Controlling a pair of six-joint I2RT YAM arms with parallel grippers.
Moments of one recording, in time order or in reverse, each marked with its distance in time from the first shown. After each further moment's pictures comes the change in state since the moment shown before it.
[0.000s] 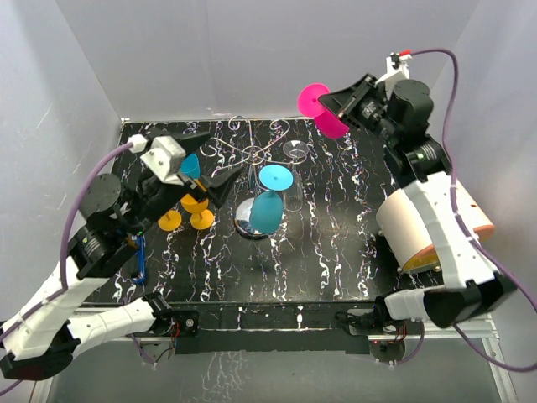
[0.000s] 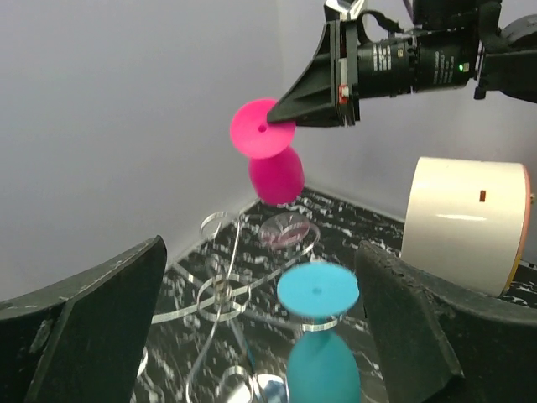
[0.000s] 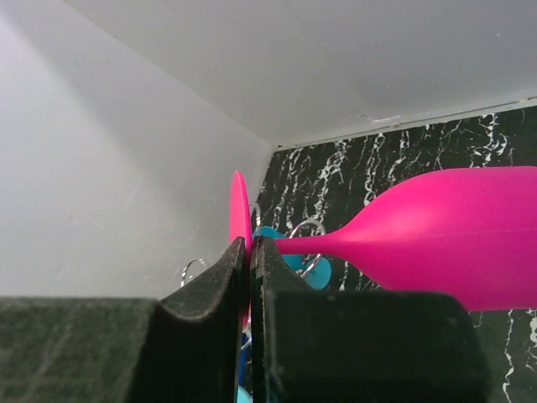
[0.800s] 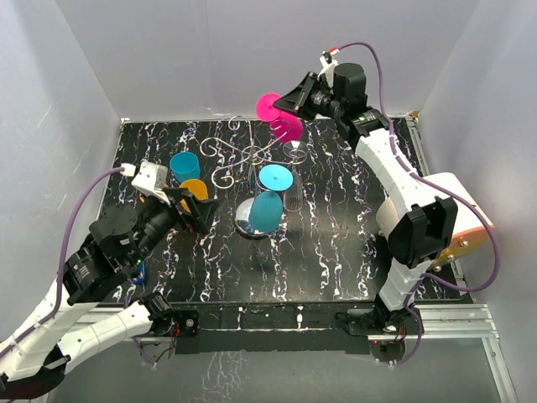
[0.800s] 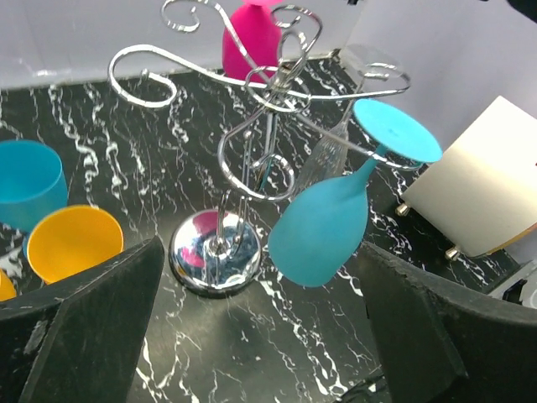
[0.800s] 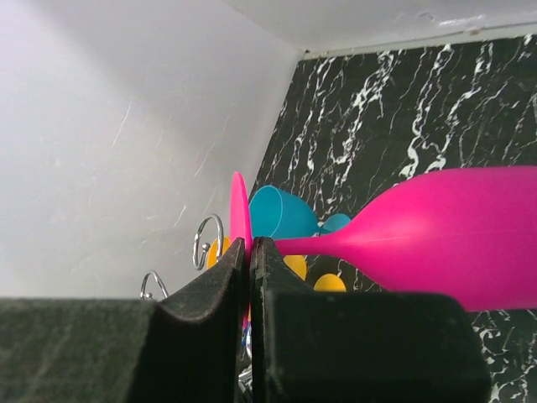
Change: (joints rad) left arm 0.000 -0.267 -0.260 -0.367 -0.338 -0.448; right arm 0.049 0.501 0.255 0.060 -0.245 0.010
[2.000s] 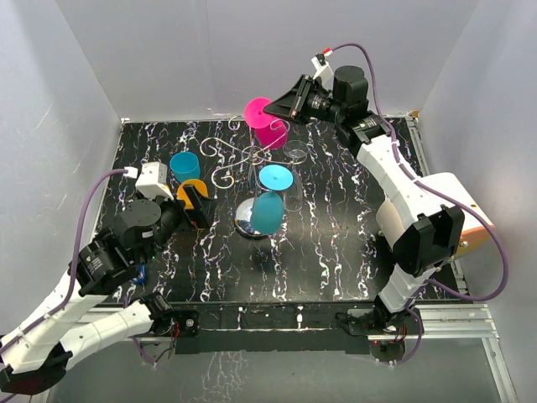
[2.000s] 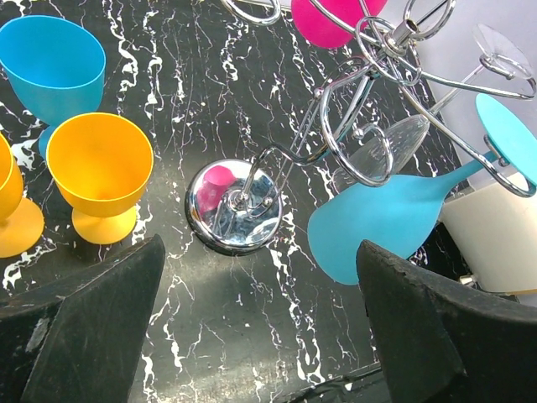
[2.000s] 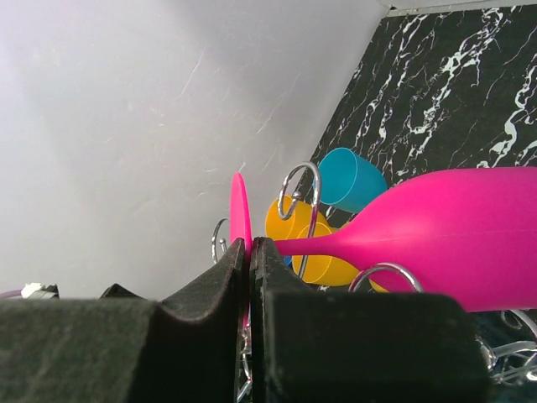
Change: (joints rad) left arm 0.000 0.055 -0.018 -0.164 -0.179 -0.299; right arm 0.047 -0.055 -0.063 0.085 -0.145 0.077
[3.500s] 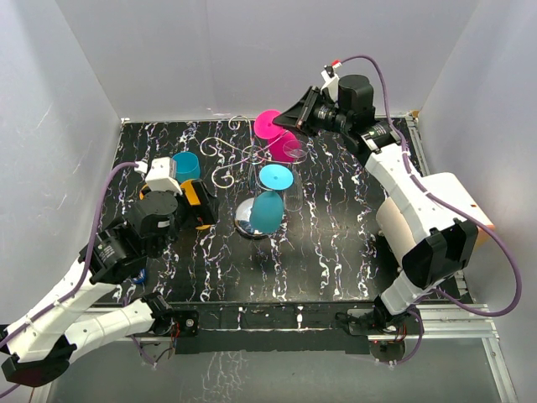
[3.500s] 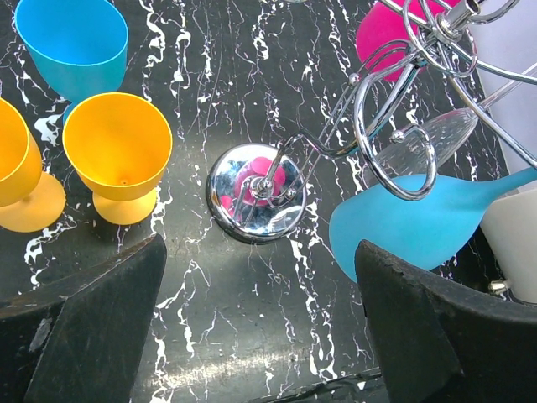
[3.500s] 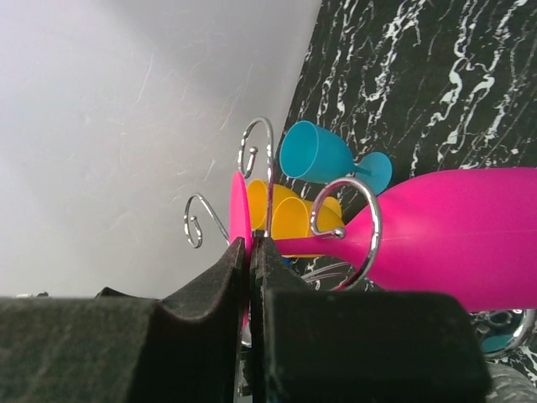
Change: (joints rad) left arm 0.000 0.095 0.050 -0.076 -0.044 -0.041; right arm 0.004 -0.113 -0.080 -0.159 0.111 -0.005
